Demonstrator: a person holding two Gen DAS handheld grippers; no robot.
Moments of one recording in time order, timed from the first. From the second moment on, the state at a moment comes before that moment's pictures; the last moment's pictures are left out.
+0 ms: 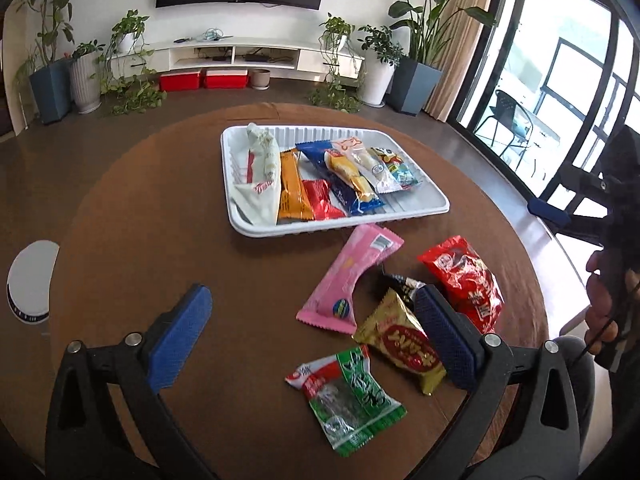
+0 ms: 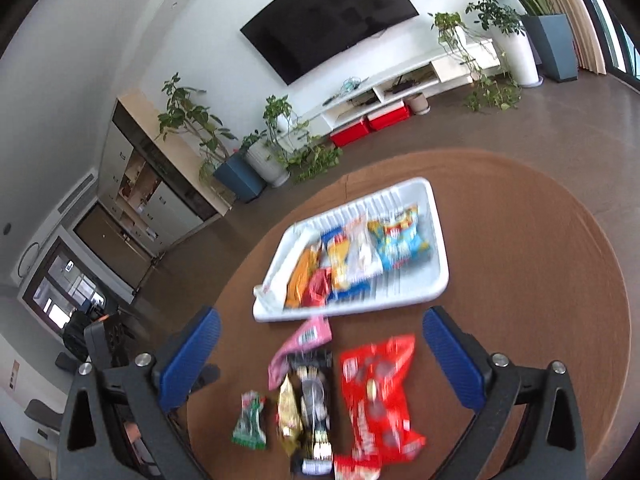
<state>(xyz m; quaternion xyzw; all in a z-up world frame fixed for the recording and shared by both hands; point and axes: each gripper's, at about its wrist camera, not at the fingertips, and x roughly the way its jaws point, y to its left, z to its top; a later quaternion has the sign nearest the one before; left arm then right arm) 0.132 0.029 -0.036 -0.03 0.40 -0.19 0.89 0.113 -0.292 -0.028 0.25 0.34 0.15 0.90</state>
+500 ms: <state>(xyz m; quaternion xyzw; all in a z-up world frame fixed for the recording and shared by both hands) 0.069 0.014 -0.075 -0.05 0.46 -0.20 0.86 0.026 -0.282 -0.110 0.31 0.47 0.06 0.82</state>
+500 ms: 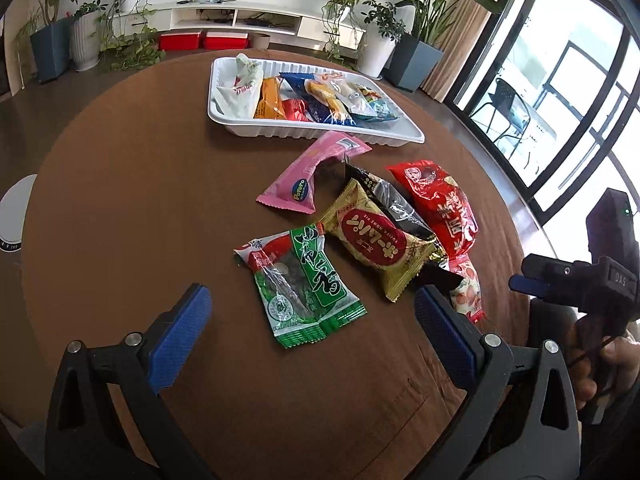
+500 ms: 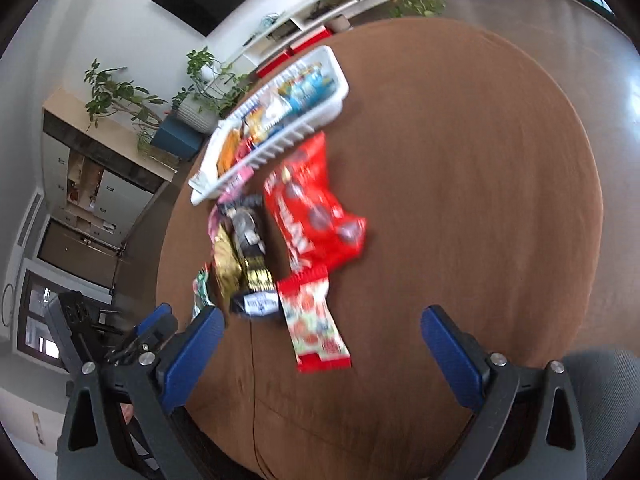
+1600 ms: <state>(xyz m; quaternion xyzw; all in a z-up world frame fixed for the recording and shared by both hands) 0.117 -0.005 -0.103 0.01 0.50 -0.19 0.85 0.019 -0.244 -0.093 0.19 0.45 0.06 0.87</state>
